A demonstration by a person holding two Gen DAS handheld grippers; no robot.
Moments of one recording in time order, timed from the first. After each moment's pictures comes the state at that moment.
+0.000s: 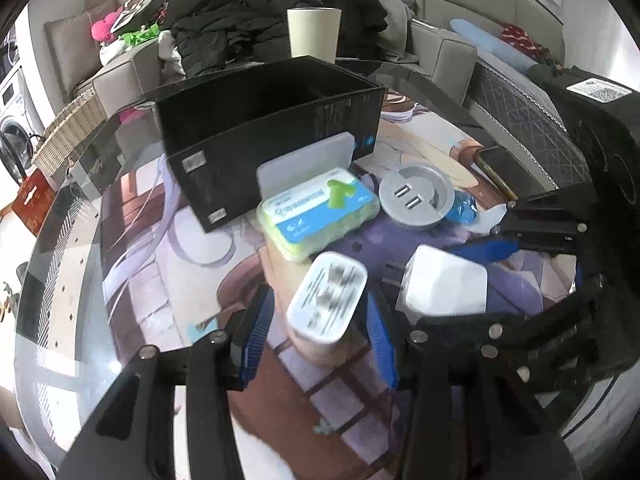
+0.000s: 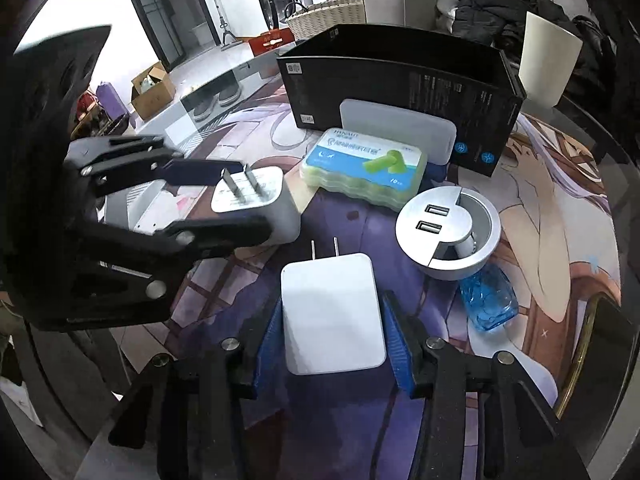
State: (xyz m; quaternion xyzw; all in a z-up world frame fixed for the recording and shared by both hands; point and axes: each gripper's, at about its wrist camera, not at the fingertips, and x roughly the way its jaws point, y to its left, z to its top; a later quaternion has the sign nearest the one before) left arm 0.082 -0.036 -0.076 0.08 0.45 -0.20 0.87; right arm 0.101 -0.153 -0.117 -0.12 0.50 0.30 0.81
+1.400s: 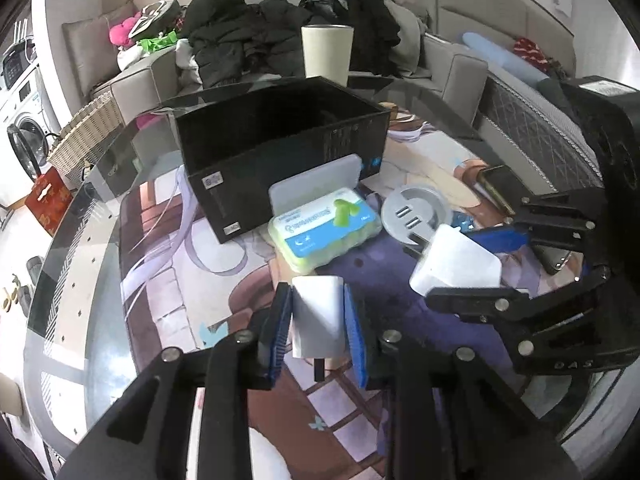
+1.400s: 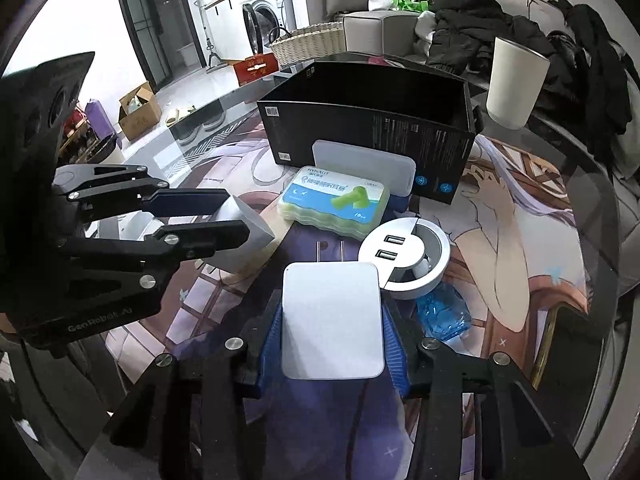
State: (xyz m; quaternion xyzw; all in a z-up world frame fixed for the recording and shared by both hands) left arm 0.077 -0.036 -0.061 0.07 0.43 -0.17 0.88; right arm 0.099 -0.166 -0.093 -0.11 0.46 0.27 0.84
